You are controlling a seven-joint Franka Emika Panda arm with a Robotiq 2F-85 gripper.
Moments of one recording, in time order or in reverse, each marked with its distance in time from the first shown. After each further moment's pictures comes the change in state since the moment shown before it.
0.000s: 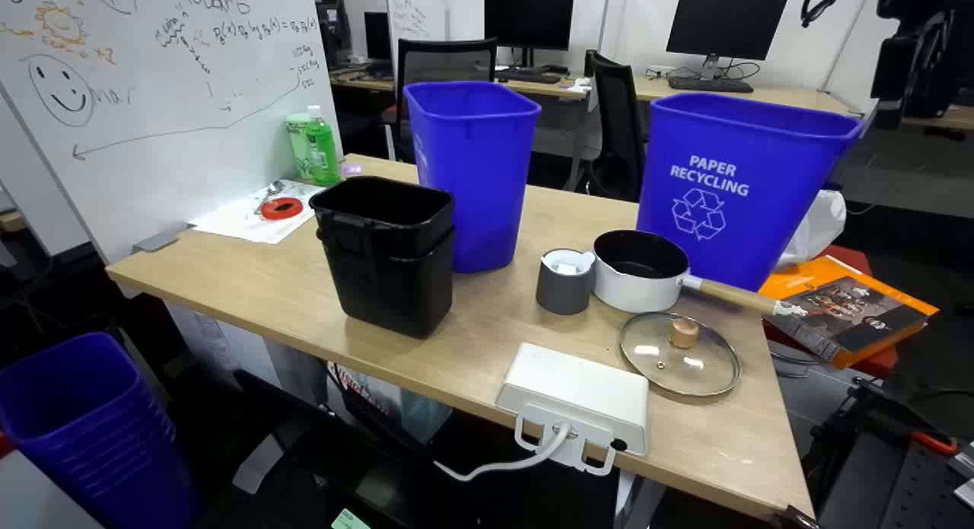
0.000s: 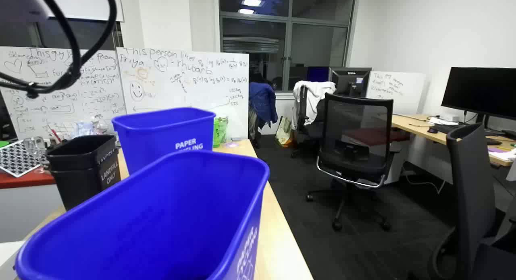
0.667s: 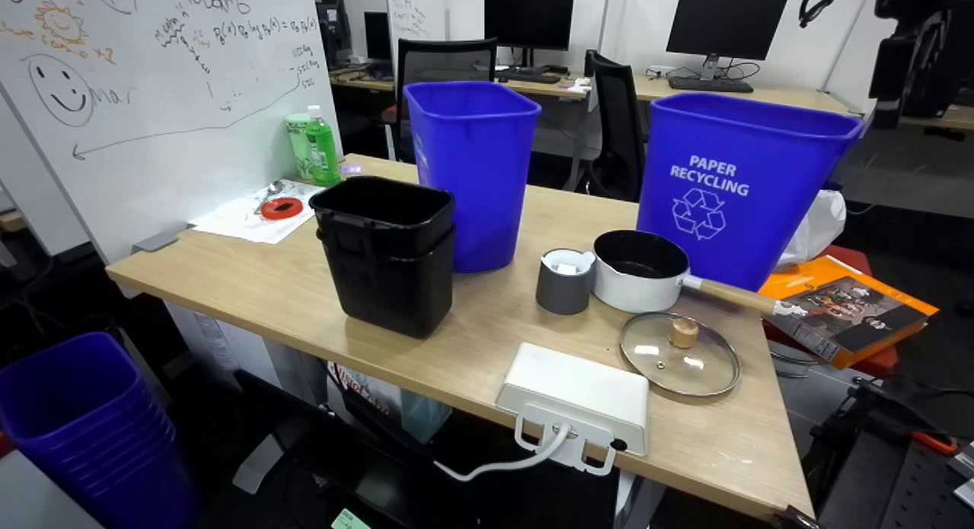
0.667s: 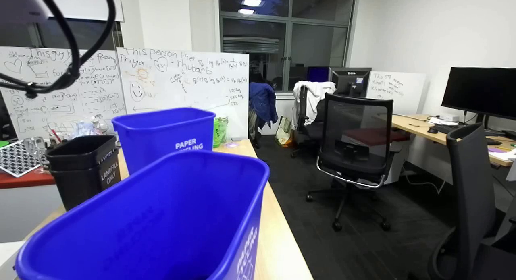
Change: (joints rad) arm 0.011 0.000 -0.003 0.000 0.000 0.000 0.001
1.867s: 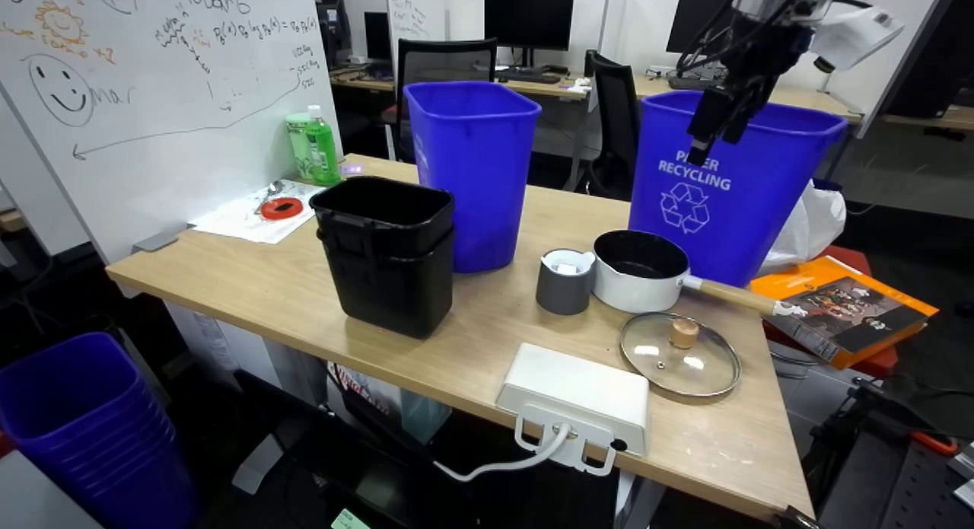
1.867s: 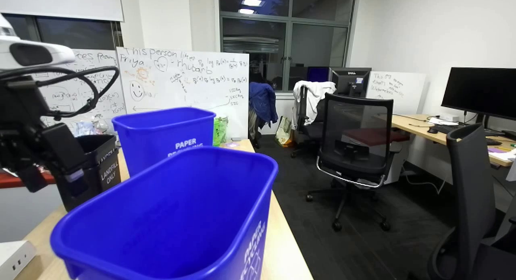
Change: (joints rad) arm 0.152 0.199 0.064 -0.039 0.189 0.536 0.189
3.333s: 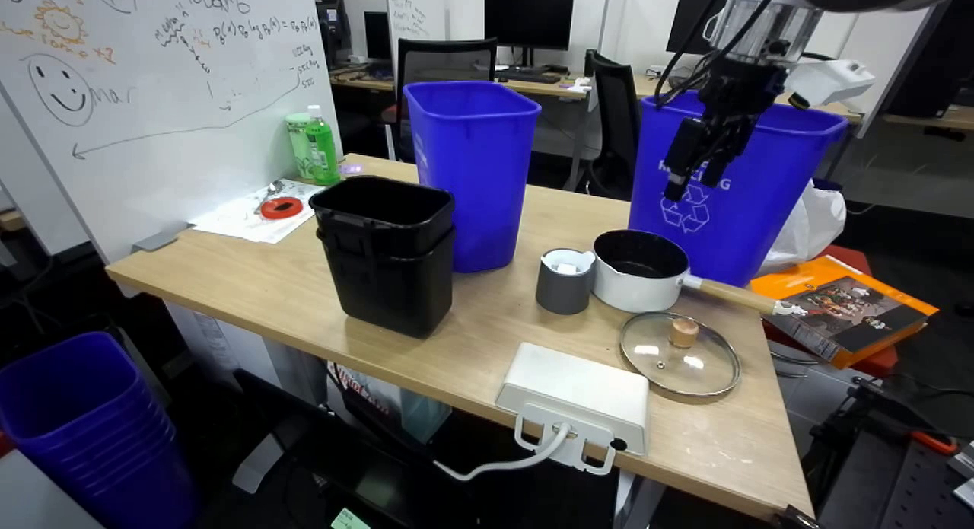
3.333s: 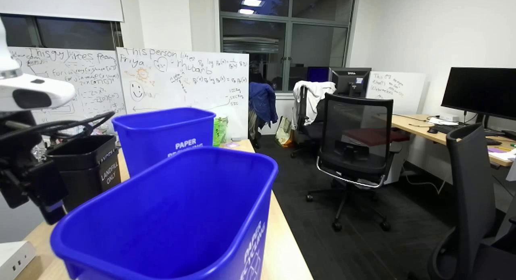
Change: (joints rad) arm 0.041 0.063 0.002 -0.037 0.222 0.040 -0.050
